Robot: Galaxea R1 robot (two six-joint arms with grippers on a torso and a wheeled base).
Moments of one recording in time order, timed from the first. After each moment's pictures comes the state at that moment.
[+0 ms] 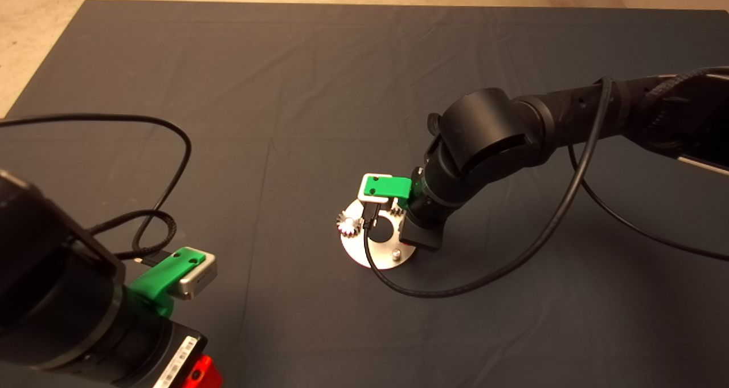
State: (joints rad) left arm -0.50 2.17 -0.34 -0.02 1.52 -1.52; right arm 0.34 2.80 -0.99 -0.34 -1.53 0.55
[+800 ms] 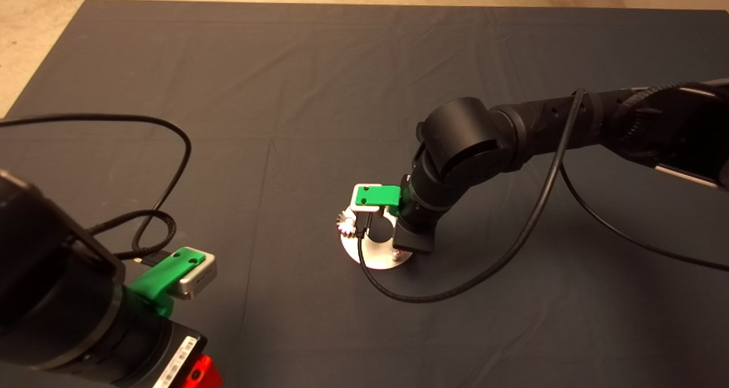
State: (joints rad) left arm -0.50 2.17 -0.34 -0.02 1.52 -1.52; right arm 0.30 2.83 -1.04 -0.33 -1.53 0.44
